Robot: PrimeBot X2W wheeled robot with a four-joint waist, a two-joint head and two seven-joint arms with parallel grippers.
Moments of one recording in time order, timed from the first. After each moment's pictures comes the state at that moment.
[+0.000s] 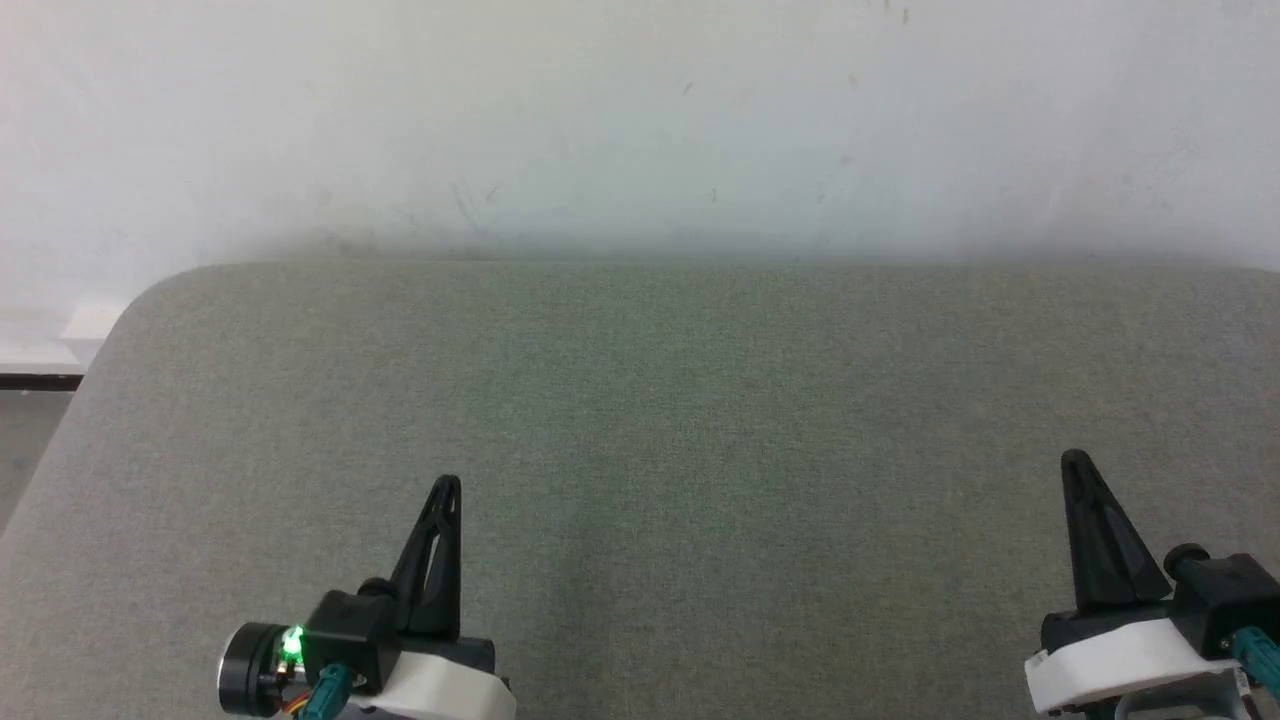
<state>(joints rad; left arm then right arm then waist) 0.07 0.09 -0.16 0.00 -0.08 0.06 -0.25 0.08 -0.06 -0.09 0.01 0.03 0.13 -0.23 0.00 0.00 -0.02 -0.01</state>
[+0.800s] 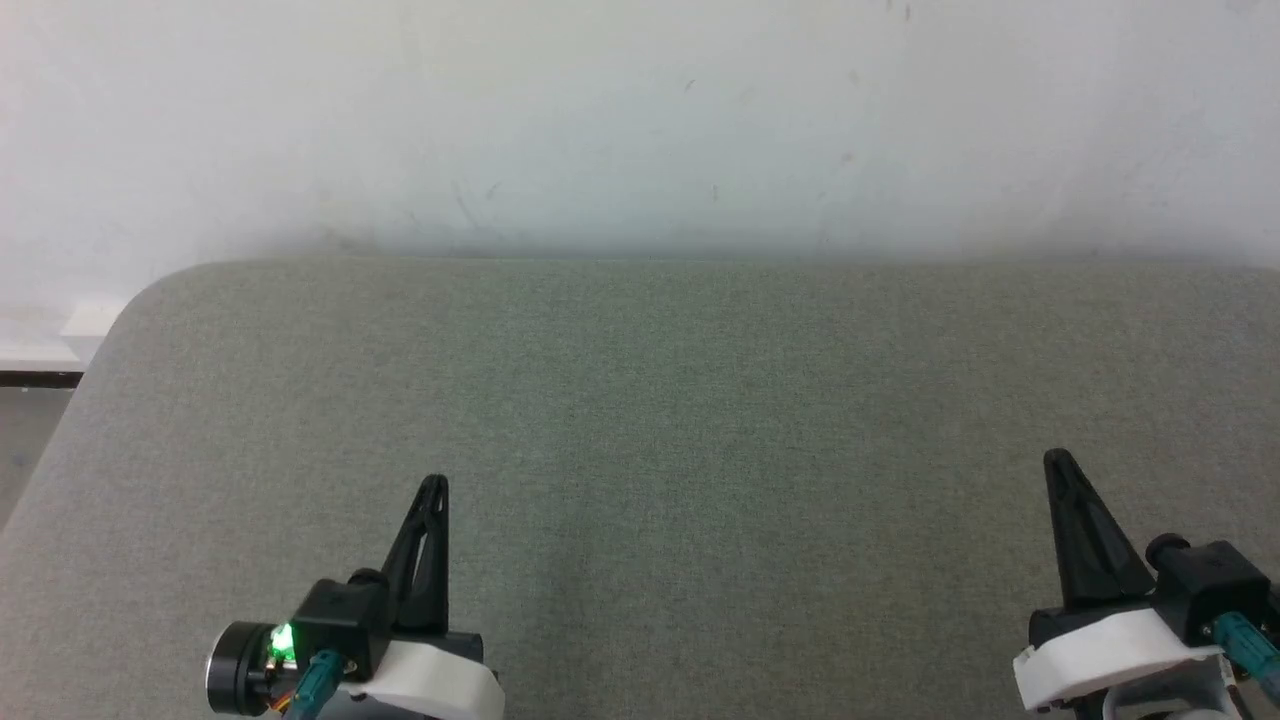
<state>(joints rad) 0.06 0.09 -0.13 0.00 -0.07 0.05 -0.20 0.07 -0.06 -0.07 0.01 0.03 0.13 -0.19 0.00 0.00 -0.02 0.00</state>
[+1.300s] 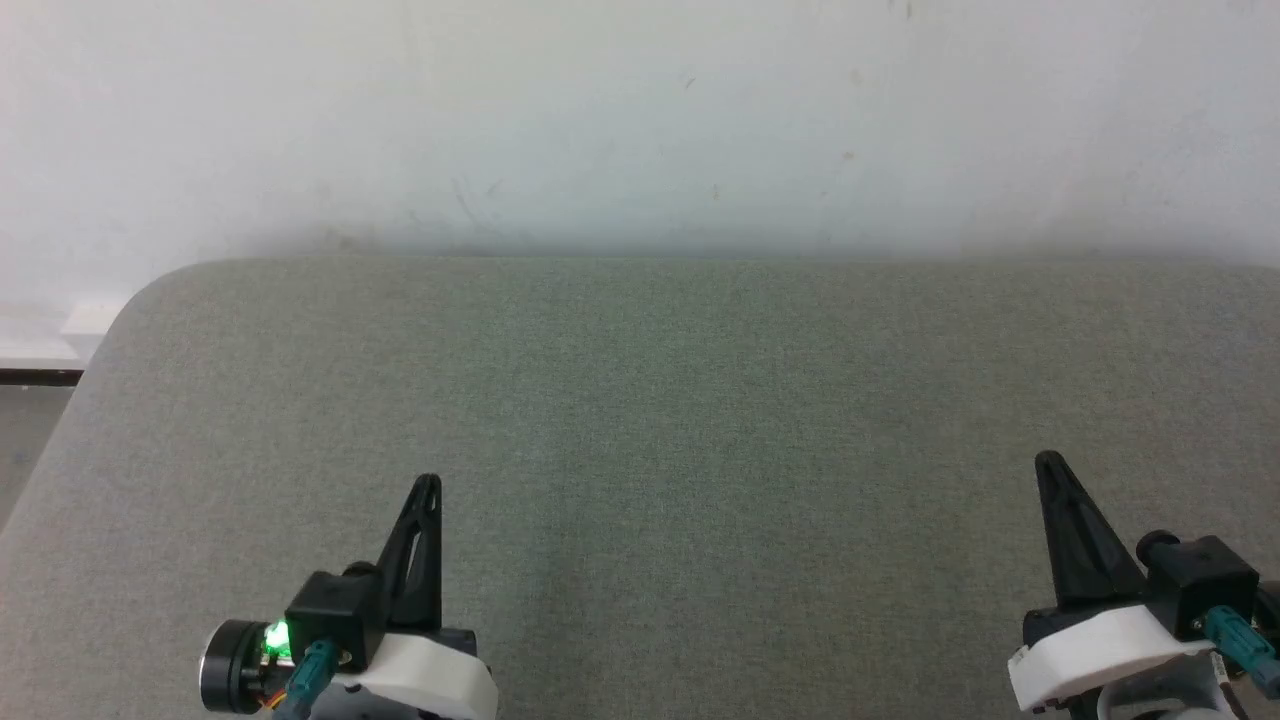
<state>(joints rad) 0.06 0.08 -0.11 0.00 -0.06 0.04 -0.17 0.07 -0.06 -0.06 0.01 0.03 0.13 -0.16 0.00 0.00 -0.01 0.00</state>
